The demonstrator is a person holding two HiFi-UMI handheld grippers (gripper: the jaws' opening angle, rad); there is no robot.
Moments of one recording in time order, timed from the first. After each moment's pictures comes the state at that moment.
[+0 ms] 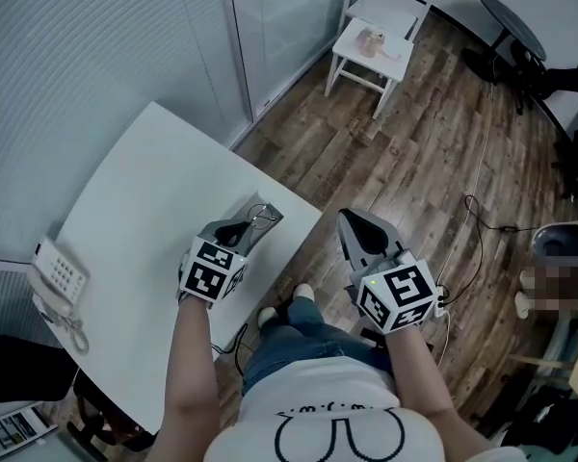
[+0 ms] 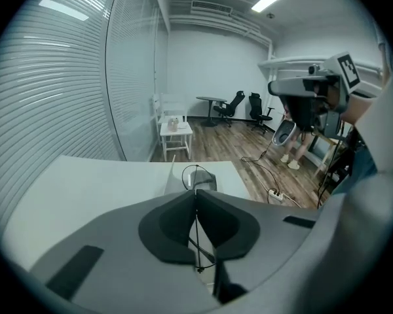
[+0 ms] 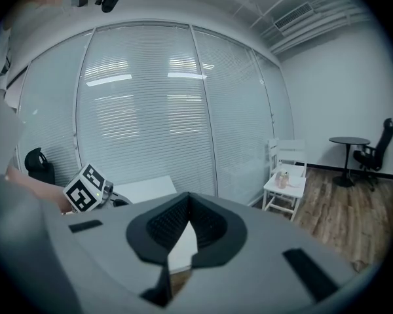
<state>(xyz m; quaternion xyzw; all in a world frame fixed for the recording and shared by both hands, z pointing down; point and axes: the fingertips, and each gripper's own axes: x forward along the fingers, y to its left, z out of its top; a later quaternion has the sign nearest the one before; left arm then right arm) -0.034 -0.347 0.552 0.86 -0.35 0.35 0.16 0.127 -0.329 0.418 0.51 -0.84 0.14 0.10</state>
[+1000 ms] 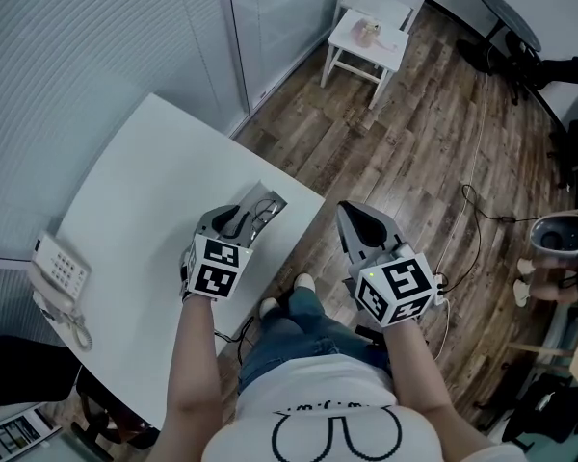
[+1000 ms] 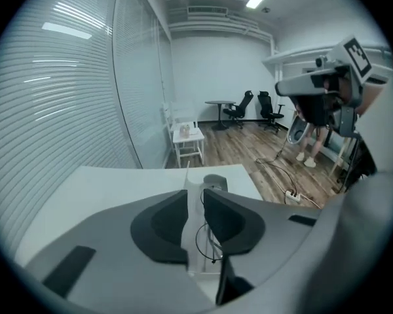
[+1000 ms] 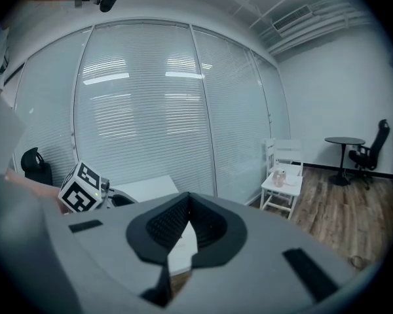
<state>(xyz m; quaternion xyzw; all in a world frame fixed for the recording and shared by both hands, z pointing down) -0.048 -0.349 0.539 0.84 -0.40 0.34 0.11 0.115 -0.317 0.418 0.52 -0.84 0.14 0.10</state>
